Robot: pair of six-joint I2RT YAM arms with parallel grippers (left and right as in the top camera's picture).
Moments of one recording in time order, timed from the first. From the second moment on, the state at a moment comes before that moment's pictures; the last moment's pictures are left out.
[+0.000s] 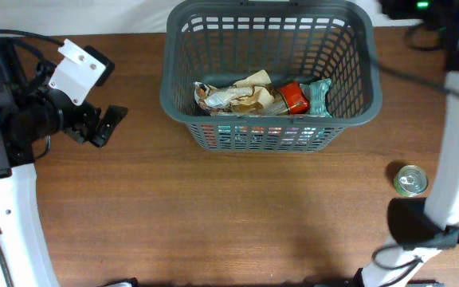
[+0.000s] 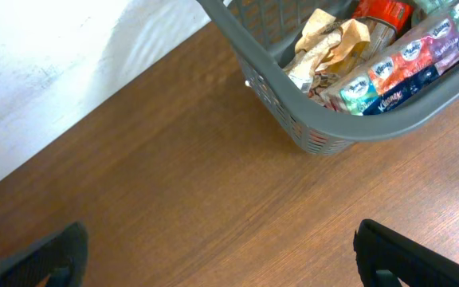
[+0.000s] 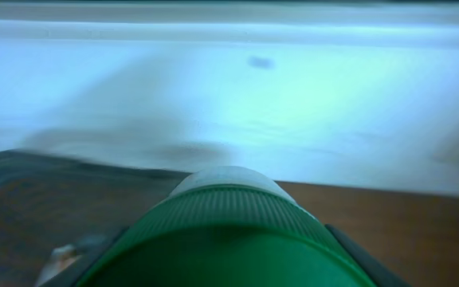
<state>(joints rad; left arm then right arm) 0.19 1.45 1.91 -1.34 0.41 0.74 0.02 1.92 2.62 -1.17 -0.10 -0.01</state>
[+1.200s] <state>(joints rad) 0.19 1.45 1.91 -1.34 0.41 0.74 0.18 2.24 2.36 -1.18 0.03 0.15</state>
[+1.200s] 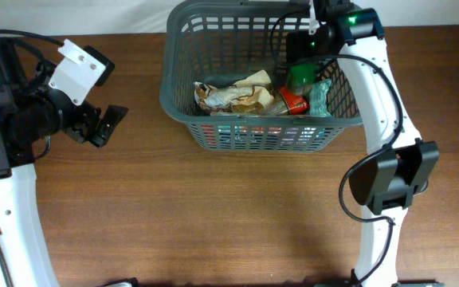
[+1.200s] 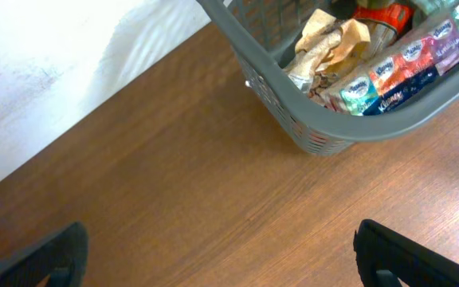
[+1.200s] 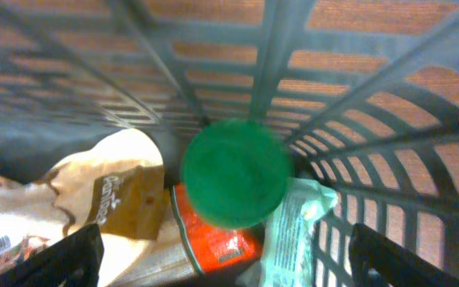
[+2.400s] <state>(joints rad) 0.19 1.45 1.91 -1.34 0.41 0.74 -0.52 1.86 2.07 -1.23 -0.02 0.13</state>
